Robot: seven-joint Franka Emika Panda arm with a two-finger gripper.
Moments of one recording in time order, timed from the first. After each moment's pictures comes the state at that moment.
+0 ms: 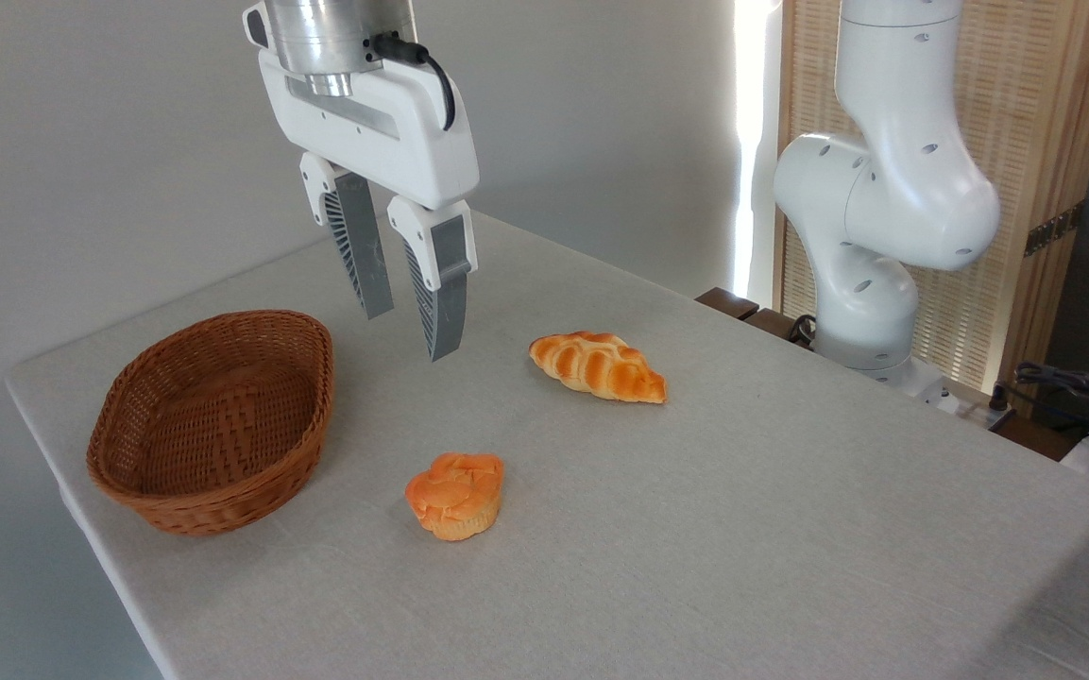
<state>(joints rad) -0.06 0.00 -0.01 -1.60 -0.04 1.62 0.69</state>
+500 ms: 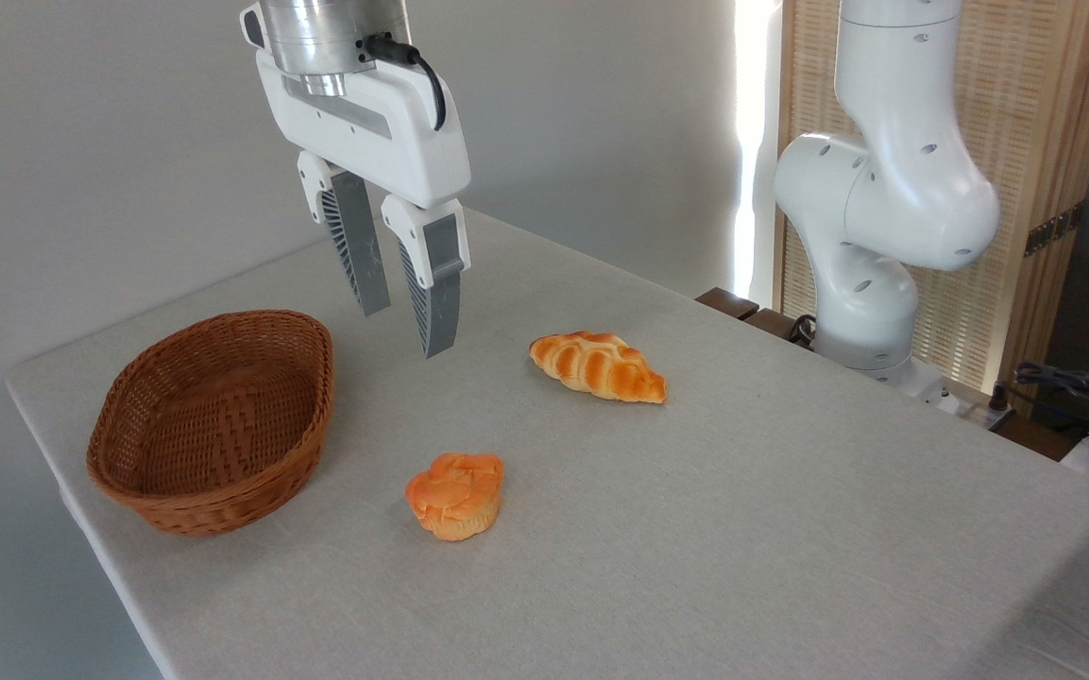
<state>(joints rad) -0.07 0.00 -0.01 -1.60 -0.04 1.62 0.69</state>
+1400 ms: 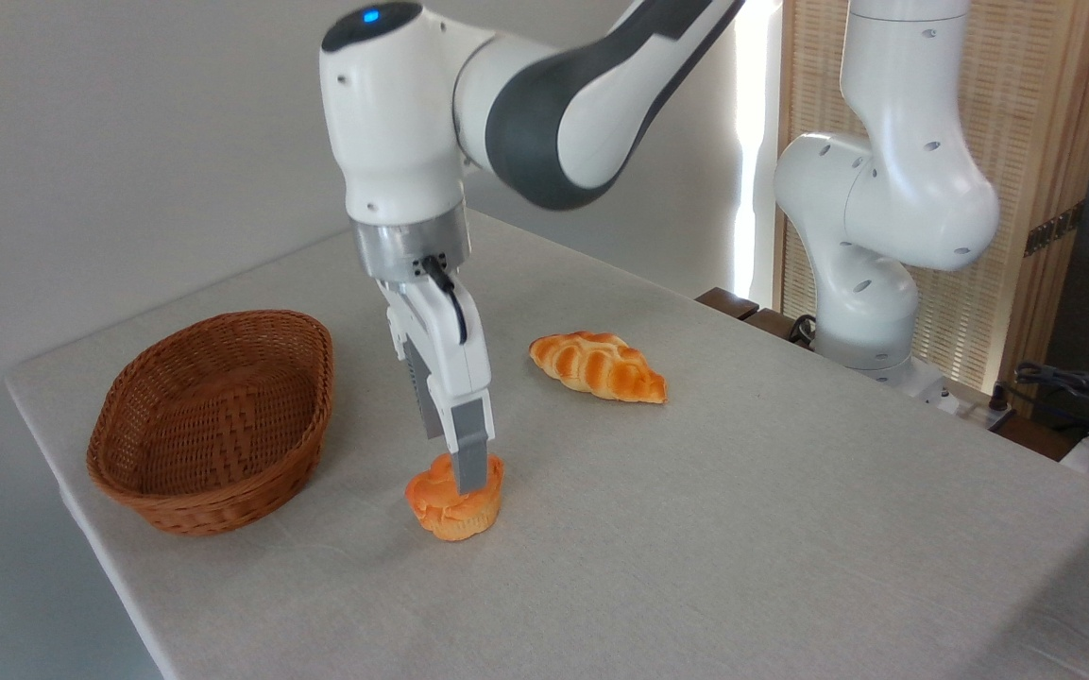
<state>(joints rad) -0.08 -0.06 -0.05 -2.10 -0.03 2.07 0.94</state>
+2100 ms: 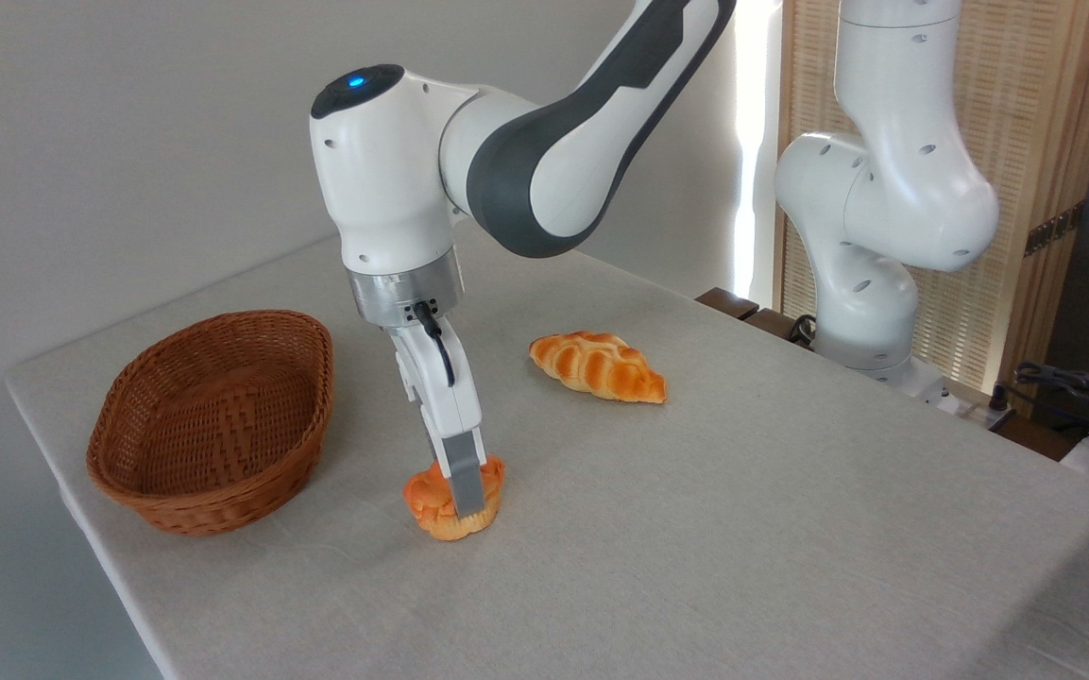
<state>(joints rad) -0.09 0.00 -0.06 -2.11 0.01 2.11 0.94</state>
